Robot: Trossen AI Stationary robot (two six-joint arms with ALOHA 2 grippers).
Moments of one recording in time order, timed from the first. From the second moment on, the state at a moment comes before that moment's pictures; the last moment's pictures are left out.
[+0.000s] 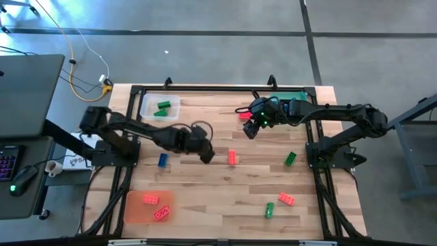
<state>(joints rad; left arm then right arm) 0.01 1.62 1.03 -0.54 -0.40 -0.89 -0.19 1.36 1.10 -0.63 0.14 0.47</state>
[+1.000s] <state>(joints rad) 0.68 1.26 1.01 -0.95 -0.41 -0.39 -0.41 1.36 1.10 -0.47 0.16 0.45</state>
